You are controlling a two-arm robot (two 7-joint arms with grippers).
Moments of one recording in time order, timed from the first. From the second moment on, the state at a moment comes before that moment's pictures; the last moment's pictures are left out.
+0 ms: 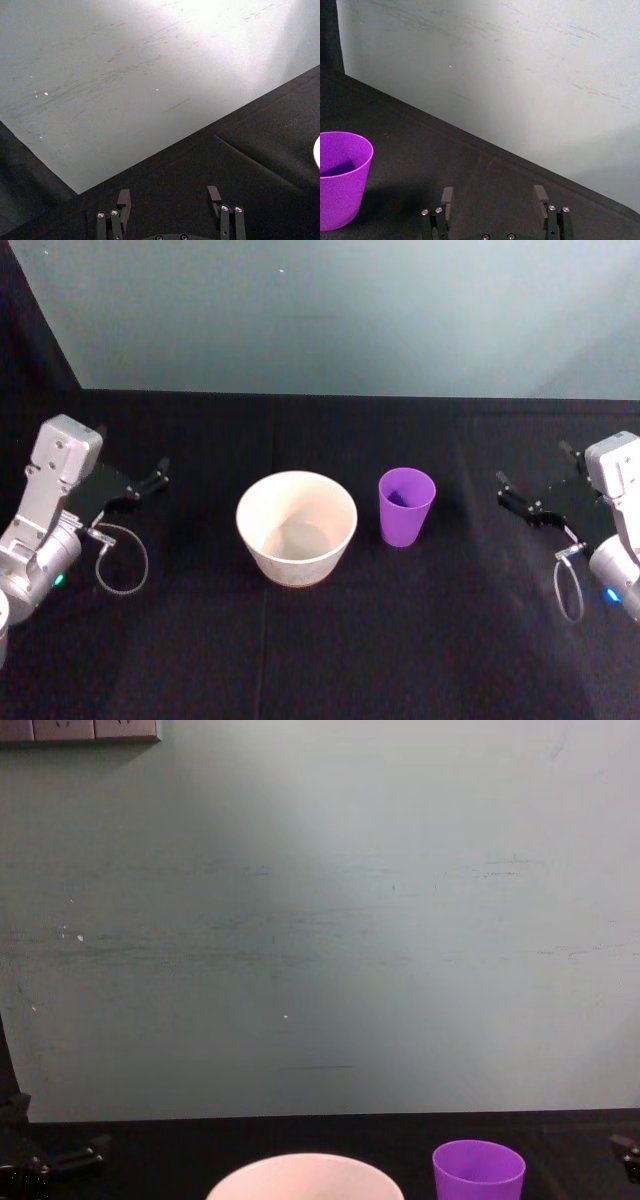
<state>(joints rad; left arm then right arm) -0.20 0.60 0.45 -1.41 -0.25 -0.12 0.03 0.20 0.60 -0.45 -1.41 0.25 -0.12 -0.03</state>
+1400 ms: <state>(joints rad) -0.20 0.60 0.45 -1.41 -0.25 -0.12 0.03 0.20 0.60 -0.45 -1.41 0.25 -0.12 -0.03</state>
